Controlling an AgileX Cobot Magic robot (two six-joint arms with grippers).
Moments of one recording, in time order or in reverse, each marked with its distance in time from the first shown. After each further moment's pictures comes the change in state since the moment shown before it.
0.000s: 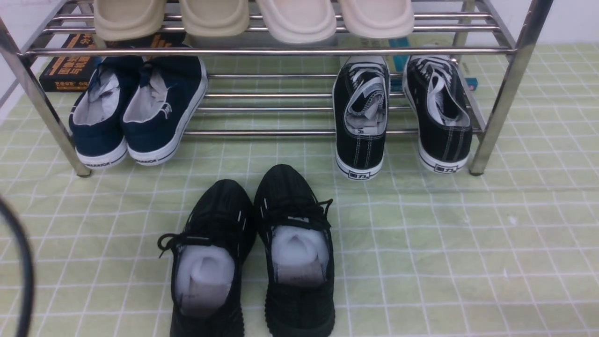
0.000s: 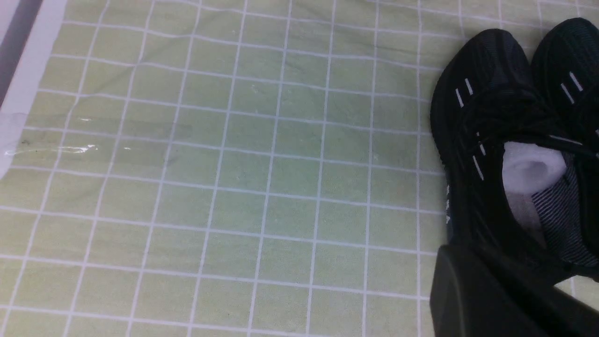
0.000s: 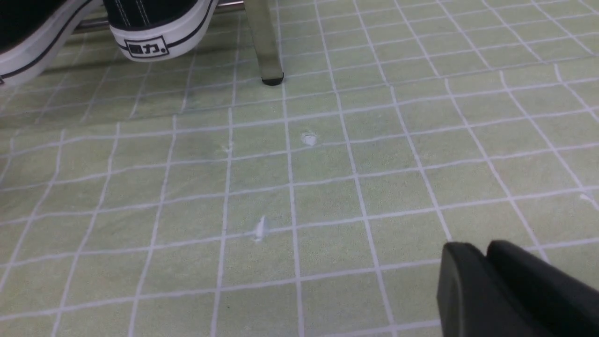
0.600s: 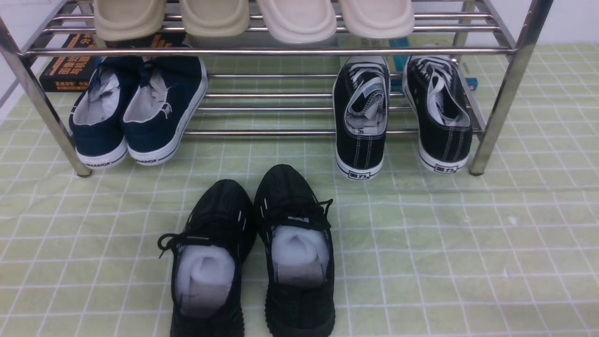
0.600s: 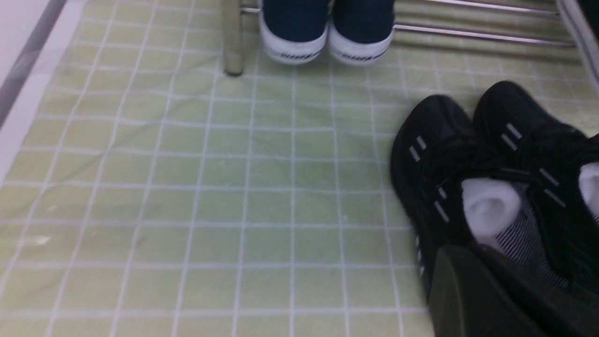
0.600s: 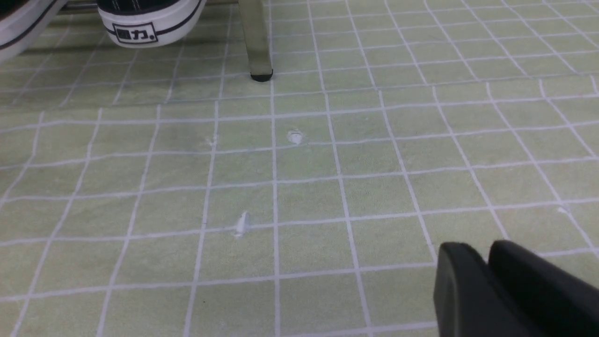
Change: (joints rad) right arm 0.000 0.000 0.000 -0.050 0.000 -0.026; left arm 0.000 -0.282 0.256 -0.036 -0.313 0.093
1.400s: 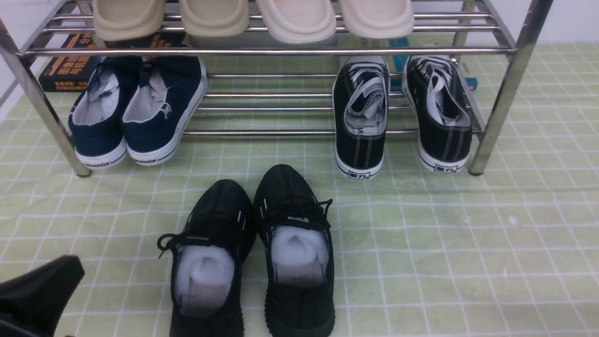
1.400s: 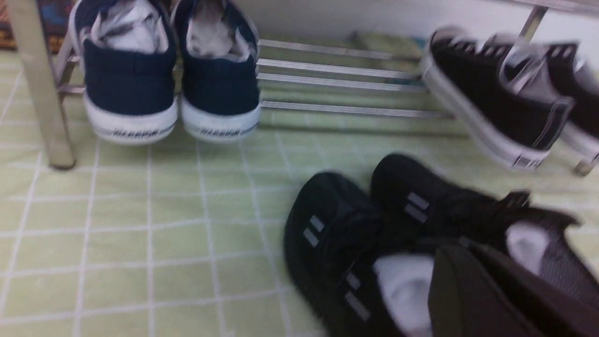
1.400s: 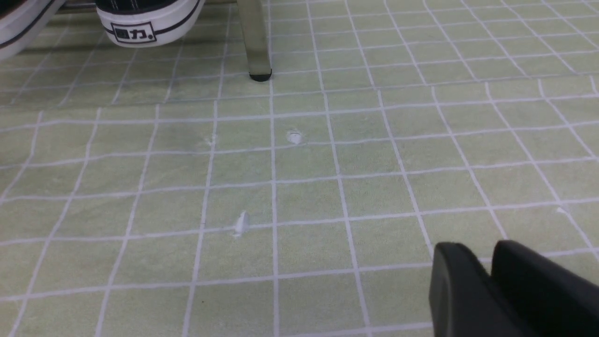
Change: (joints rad) right arm 0.000 0.000 0.000 -0.002 0.000 0.000; left arm 0.000 0.036 0.419 -0.067 -0.644 0.012
